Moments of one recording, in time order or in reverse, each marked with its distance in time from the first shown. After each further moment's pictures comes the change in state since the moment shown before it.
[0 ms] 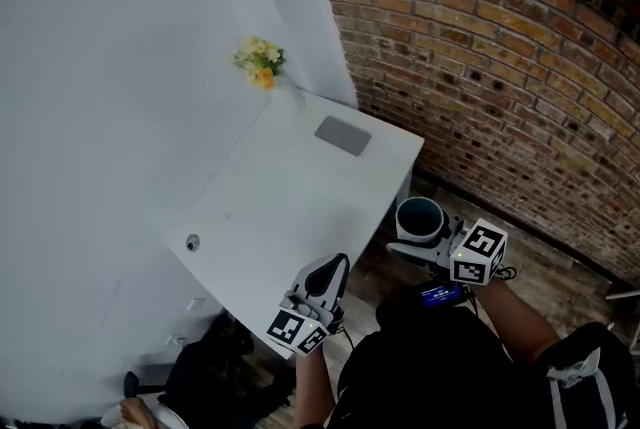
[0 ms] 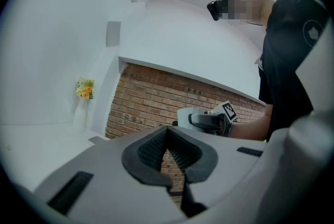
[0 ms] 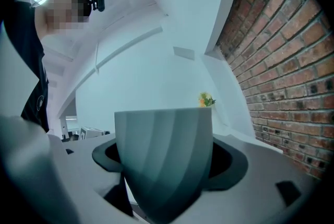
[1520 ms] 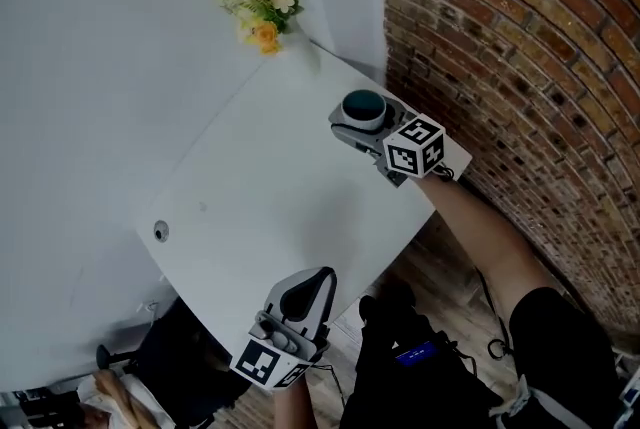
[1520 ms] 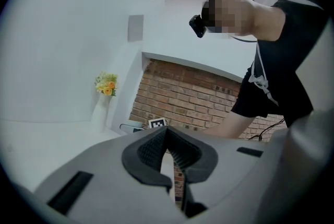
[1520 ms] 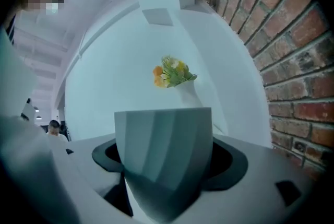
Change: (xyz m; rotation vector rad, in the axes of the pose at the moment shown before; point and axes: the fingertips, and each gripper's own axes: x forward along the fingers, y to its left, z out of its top) left arm 0.061 0.114 -0.001 -0.063 -0.004 0.187; right arm 0.292 -0.283 -0.044 -0.050 0.078 0.042
